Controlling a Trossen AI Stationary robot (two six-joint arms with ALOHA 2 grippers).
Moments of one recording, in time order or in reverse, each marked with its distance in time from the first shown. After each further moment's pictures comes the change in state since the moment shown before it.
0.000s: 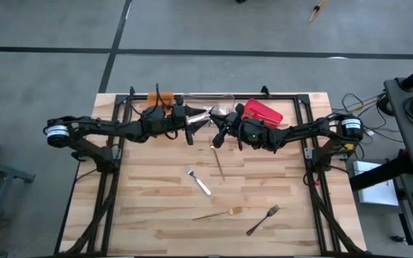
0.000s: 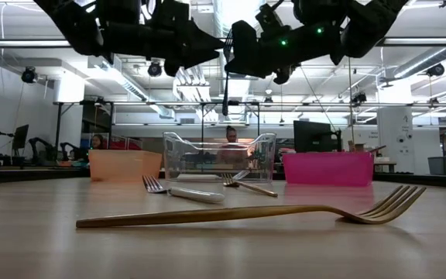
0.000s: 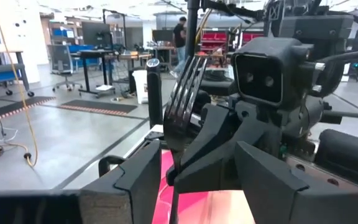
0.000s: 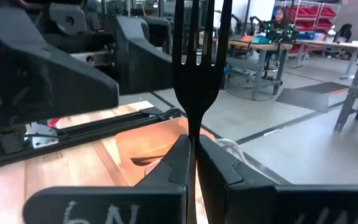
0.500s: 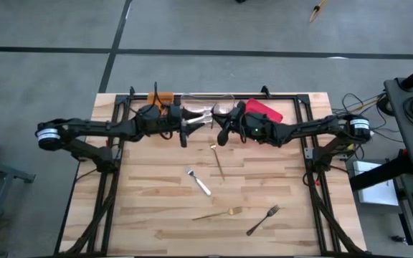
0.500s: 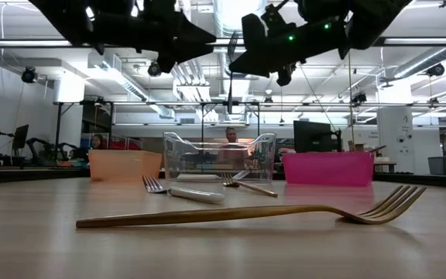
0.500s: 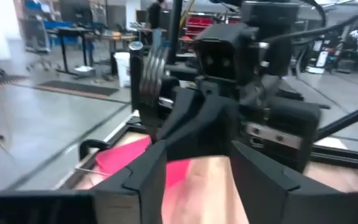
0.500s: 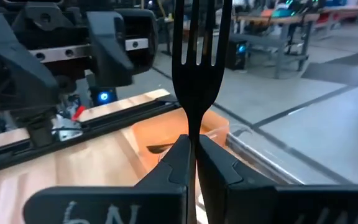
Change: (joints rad) left arm -0.001 -0.112 0.000 -0.185 0.074 -0.056; right arm -0.049 -0.090 0.000 -0.170 -0.134 0.125
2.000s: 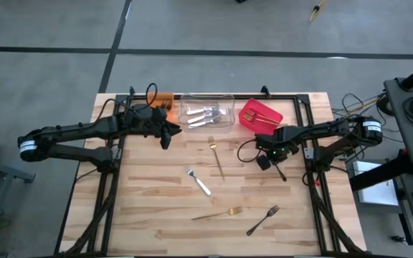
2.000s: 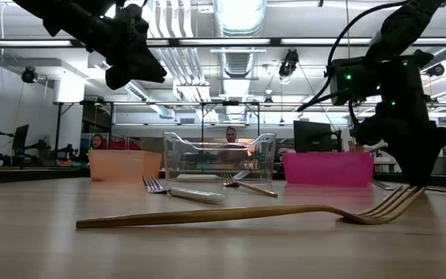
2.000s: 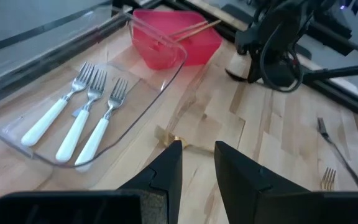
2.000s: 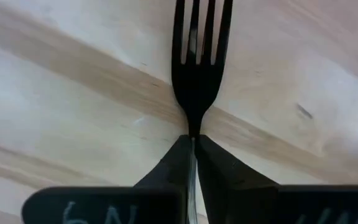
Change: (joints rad) left arm 0.052 -0.305 0.000 -0.779 -0.012 -0.256; right arm -0.045 -0.119 -0.210 -1.406 -0.425 0.779
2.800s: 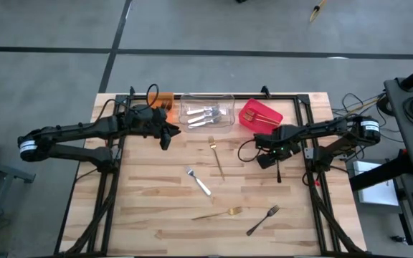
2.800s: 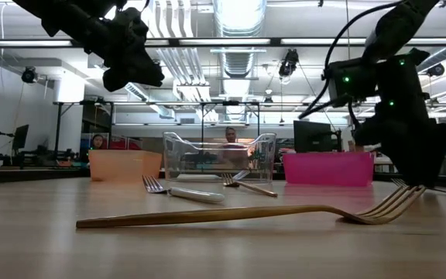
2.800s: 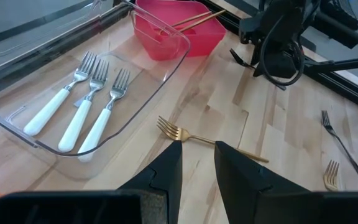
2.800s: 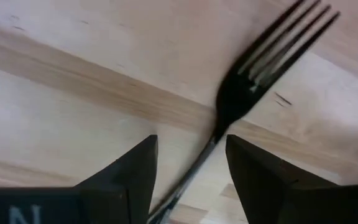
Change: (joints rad) left arm 0.000 0.000 0.000 -0.034 0.000 0.000; right arm -0.001 0.018 0.033 -0.081 0.007 0.051
